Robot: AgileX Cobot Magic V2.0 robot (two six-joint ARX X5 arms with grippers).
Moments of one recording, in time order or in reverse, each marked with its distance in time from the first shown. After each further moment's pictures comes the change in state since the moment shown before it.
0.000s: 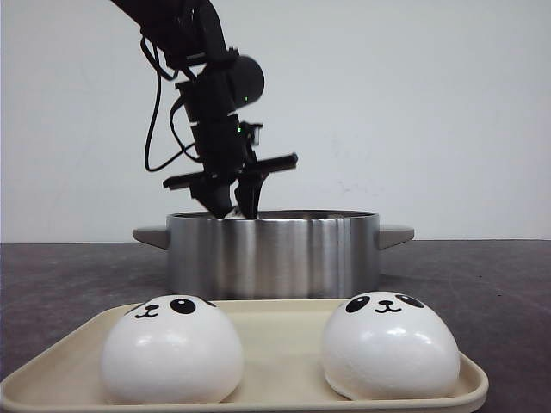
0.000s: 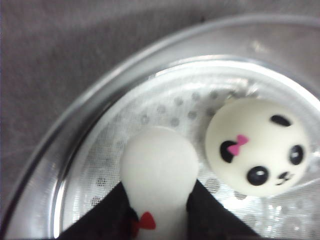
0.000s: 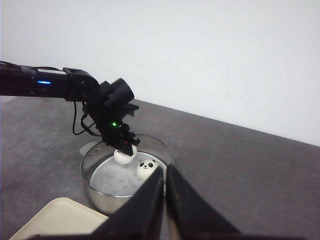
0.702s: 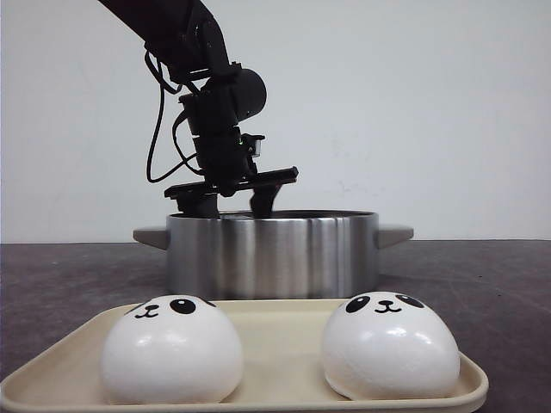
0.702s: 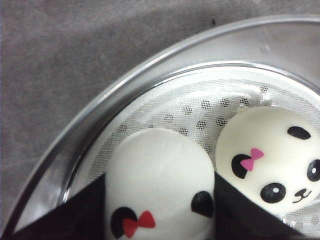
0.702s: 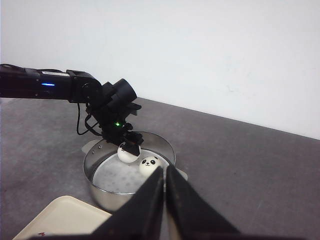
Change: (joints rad) left arm 0.002 0.015 0.000 0.033 -0.023 0.005; right arm 0.000 0.000 0.000 -0.010 0.000 0.019
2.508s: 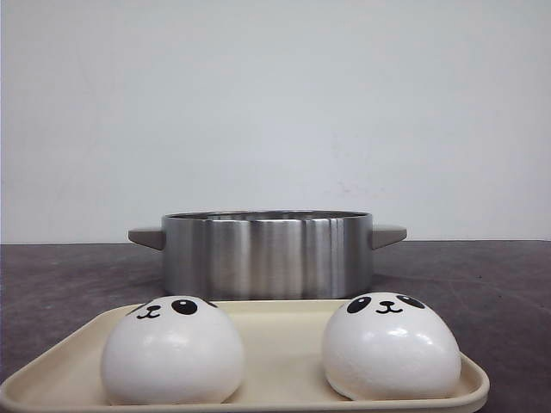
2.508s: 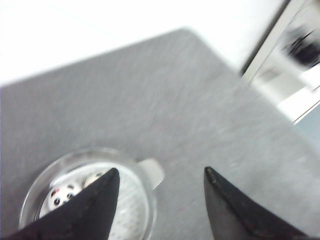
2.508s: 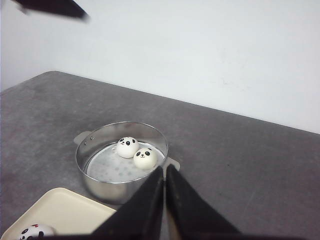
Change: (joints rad) left arm -0.307 -0.387 0.838 -0.588 -0.031 0.034; right arm 0.000 0.000 0.000 -0.032 0.022 -0.011
